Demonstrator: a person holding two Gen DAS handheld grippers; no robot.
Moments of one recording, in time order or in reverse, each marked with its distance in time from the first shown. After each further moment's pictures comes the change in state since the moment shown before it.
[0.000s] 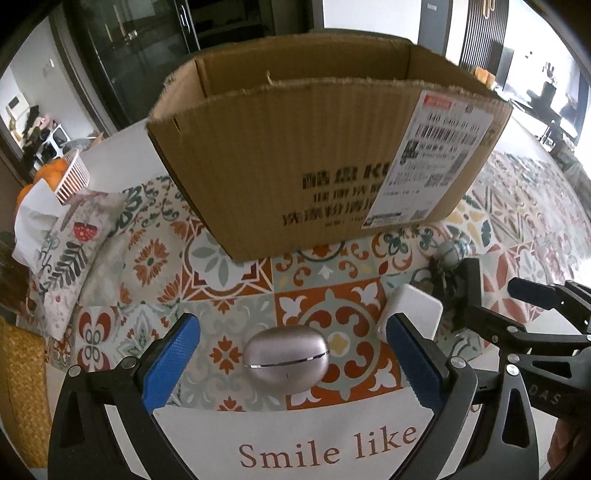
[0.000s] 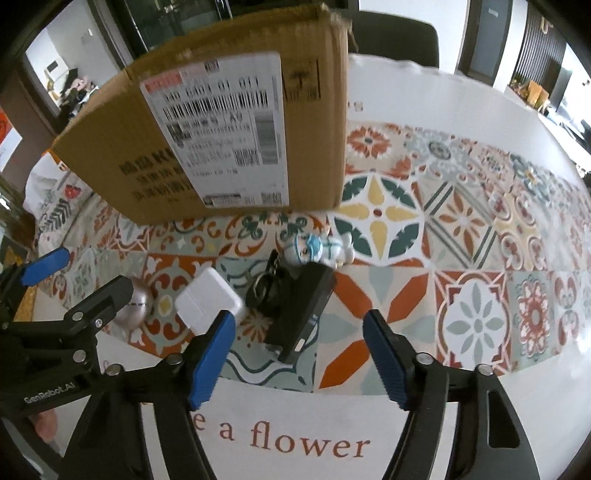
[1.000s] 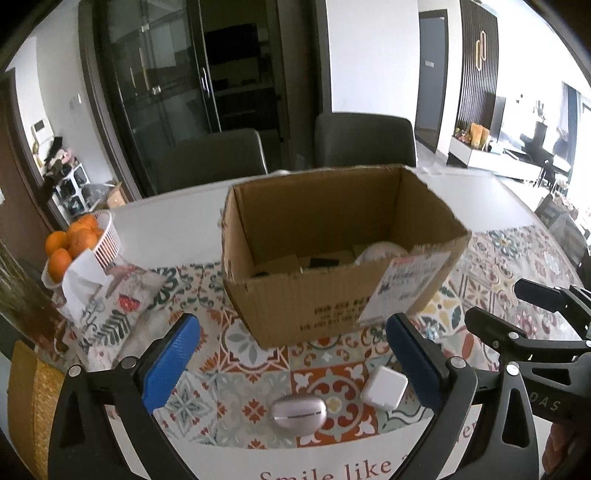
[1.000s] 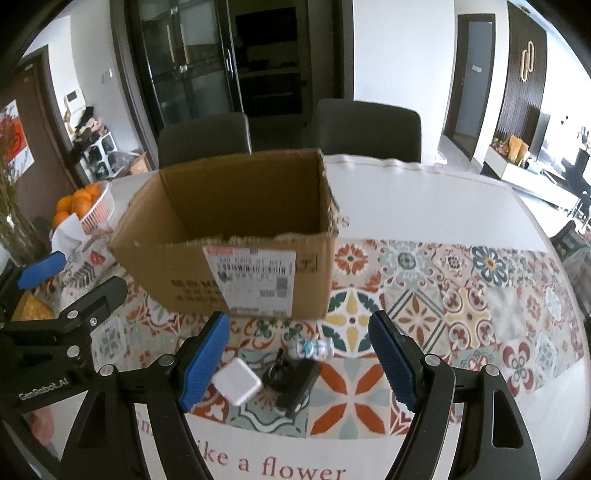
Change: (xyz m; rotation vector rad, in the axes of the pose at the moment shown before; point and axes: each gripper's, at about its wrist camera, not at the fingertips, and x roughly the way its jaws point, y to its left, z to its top) left arm -0.089 0.013 0.037 -0.033 -0.272 0.012; right arm -0.092 0.012 0.032 -0.042 -0.299 -0.052
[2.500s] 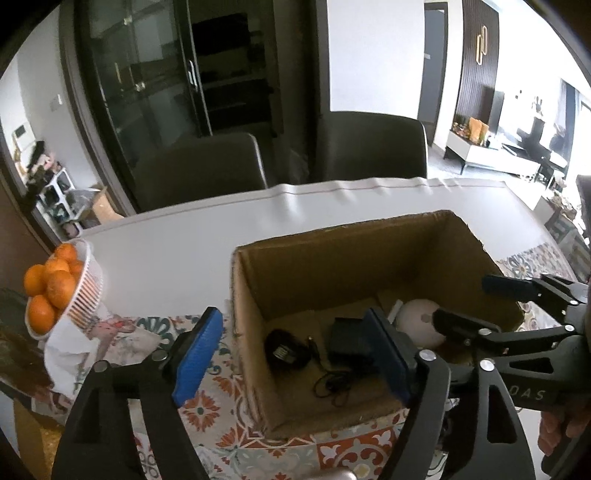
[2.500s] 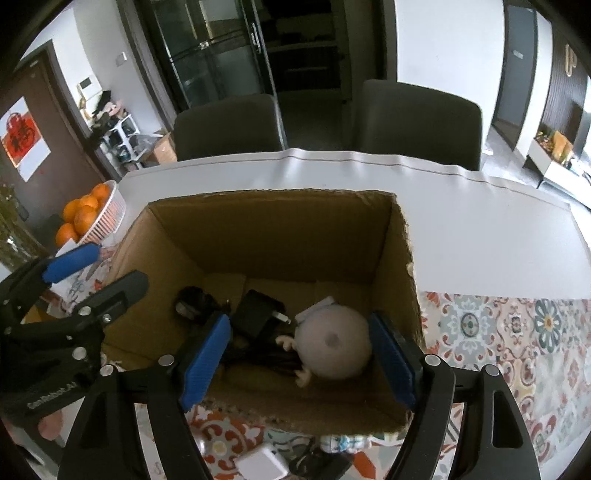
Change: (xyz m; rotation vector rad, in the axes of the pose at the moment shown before) left arm 0.060 0.032 0.085 0.020 0.031 -0.024; right arm 0.089 0.019 0.101 -0.039 0.106 0.132
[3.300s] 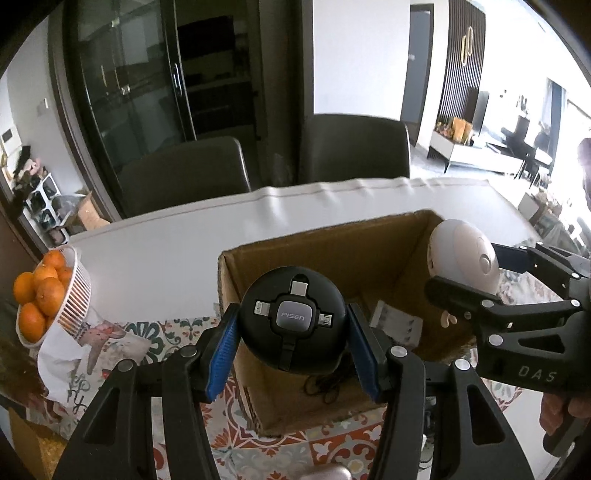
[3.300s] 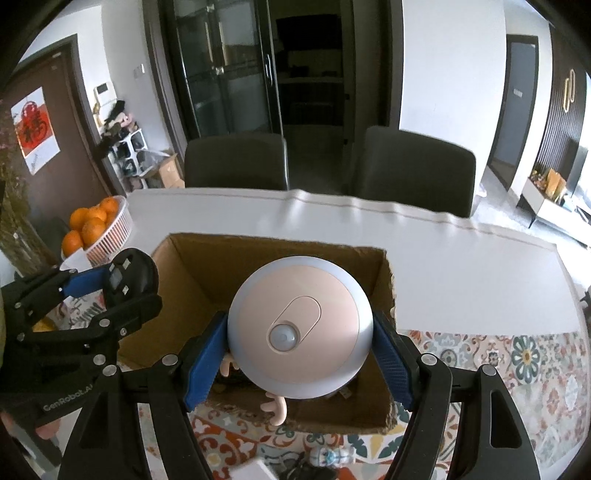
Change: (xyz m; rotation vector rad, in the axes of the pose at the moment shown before) left arm 0.002 -0.001 0.000 0.027 0.006 -0.075; right arm -0.027 0.009 0.010 -0.075 -0.123 -0.021
